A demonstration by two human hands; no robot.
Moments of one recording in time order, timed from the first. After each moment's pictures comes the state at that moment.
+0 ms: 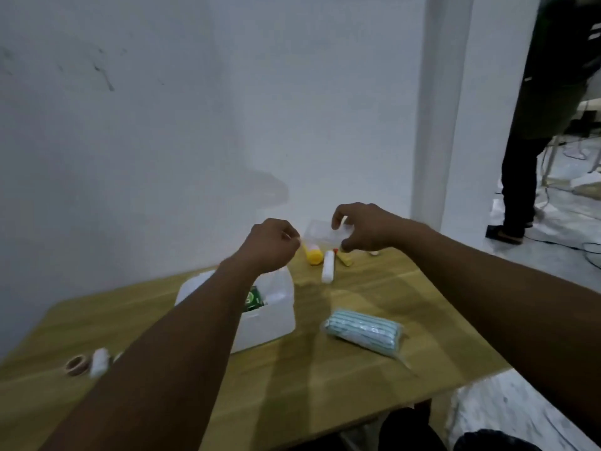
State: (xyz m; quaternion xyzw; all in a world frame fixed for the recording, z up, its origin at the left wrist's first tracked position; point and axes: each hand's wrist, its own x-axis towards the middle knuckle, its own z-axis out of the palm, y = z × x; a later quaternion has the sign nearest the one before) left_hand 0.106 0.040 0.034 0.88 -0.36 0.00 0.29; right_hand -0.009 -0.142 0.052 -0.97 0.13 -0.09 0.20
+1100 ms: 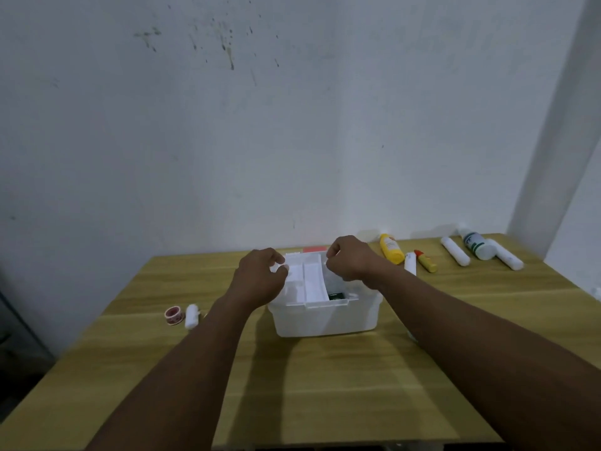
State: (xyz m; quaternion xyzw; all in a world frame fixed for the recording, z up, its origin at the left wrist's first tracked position) left_hand 0.154 0.205 -0.033 0.91 -0.20 0.08 0.35; right_hand 0.100 0.014 -0.005 -0.91 0.16 -0.05 0.38
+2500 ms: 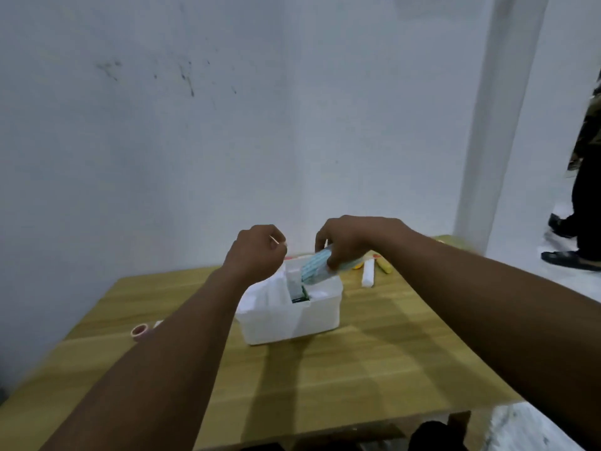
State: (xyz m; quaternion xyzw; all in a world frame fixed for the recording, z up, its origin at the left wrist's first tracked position) left_hand 0.121 0.146 0.034 0.90 -0.28 0.10 0.31; right_hand 0.031 -0.028 0.085 -1.00 0.03 0.06 0.03
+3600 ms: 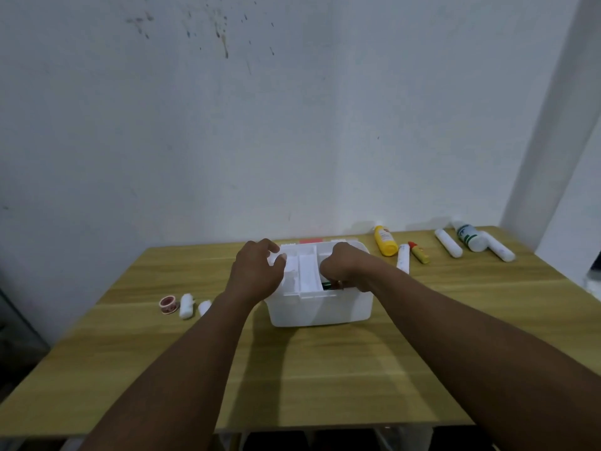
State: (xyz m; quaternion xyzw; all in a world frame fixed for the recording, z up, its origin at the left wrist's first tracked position) left_hand 0.144 0.196 -0.040 0.92 -0.17 0.12 0.34; right_hand 0.081 0.027 -0.008 -0.89 0.22 0.06 0.41
